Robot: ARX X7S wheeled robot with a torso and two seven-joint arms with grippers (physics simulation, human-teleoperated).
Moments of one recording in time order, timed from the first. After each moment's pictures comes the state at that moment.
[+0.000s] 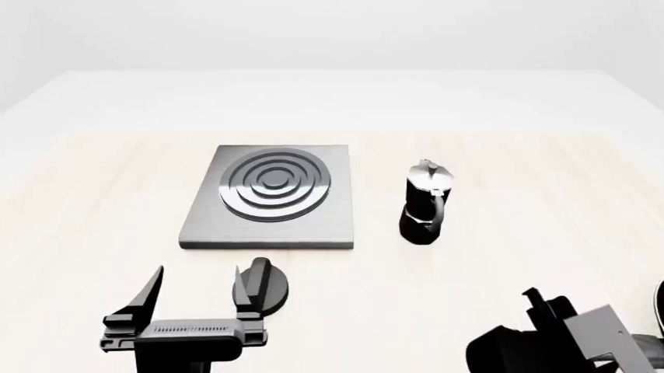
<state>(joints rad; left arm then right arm) 0.09 -0.28 0.27 0.29 -0.06 -0.02 -0.40 0.33 0.08 0.08 0.31 0.42 -0.04 1.26</state>
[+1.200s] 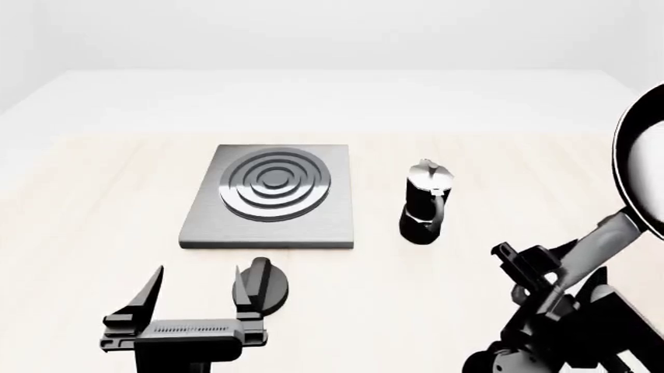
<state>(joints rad) 0.08 -0.30 0.28 0.29 -0.07 -0.01 -0.42 0.16 0.21 -0.18 -0.17 0.37 -0.15 1.04</state>
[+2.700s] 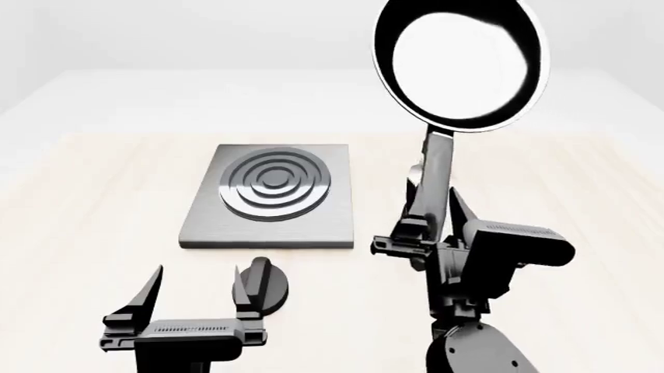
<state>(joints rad) 0.07 -0.32 0.30 0.28 -0.08 0.00 -0.44 0.35 0.36 -0.51 -0.27 0.48 0.09 0.64</state>
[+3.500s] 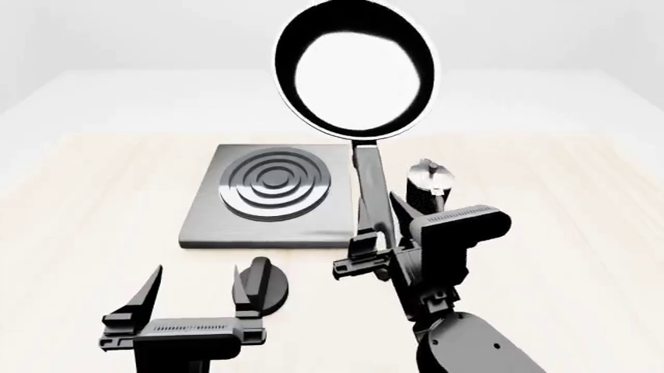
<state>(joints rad) 0.06 -0.33 0.31 0.28 -0.09 0.00 -0.45 0.45 0.41 -0.63 -0.25 0.55 0.20 0.44</state>
